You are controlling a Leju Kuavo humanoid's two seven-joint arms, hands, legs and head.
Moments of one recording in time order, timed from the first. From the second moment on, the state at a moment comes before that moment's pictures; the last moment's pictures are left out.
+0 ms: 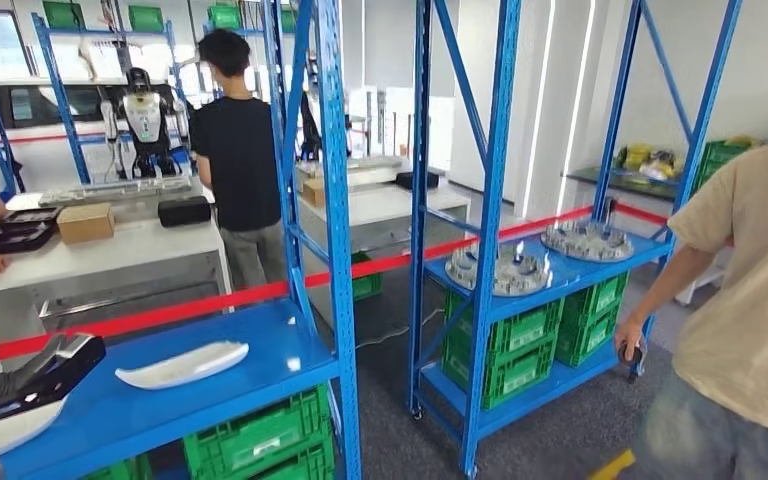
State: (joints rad) left arm -1.16 0.07 -0.23 -0.34 -1.48 0.15 0.13; right arm -0.04 0.11 -0.68 -0.19 1.21 -0.08 -0.16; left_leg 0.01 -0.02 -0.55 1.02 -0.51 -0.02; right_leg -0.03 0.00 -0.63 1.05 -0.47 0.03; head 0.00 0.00
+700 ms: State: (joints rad) left arm -1.15 0.08 -0.22 -0.33 -1.47 0.11 0.15; right arm -0.05 0.12 -0.68 -0.19 1.22 -0.07 -0.15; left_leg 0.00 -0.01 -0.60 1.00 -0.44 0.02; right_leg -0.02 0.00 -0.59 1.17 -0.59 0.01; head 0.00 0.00
